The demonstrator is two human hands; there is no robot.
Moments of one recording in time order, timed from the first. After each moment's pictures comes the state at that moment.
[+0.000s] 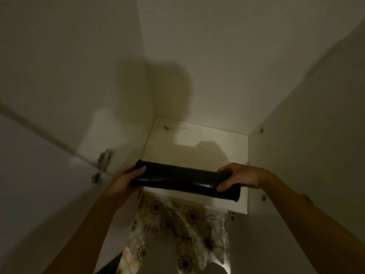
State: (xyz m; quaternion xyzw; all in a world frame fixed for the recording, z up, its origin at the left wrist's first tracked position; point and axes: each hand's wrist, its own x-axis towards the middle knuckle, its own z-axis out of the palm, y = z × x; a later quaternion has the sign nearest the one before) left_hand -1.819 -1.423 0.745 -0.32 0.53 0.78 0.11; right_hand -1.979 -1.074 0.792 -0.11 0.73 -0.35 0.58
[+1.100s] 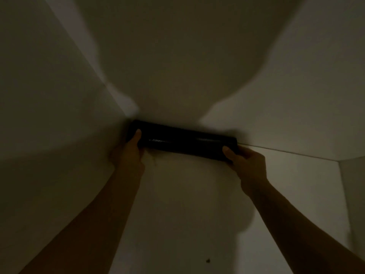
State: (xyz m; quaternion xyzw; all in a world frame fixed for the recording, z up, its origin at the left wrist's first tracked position) left_hand -2.257 -1.494 0.353 -0.53 0.42 0.74 -0.08; right_hand -2.288 -1.213 0.360 0.25 0.75 -0.60 0.14
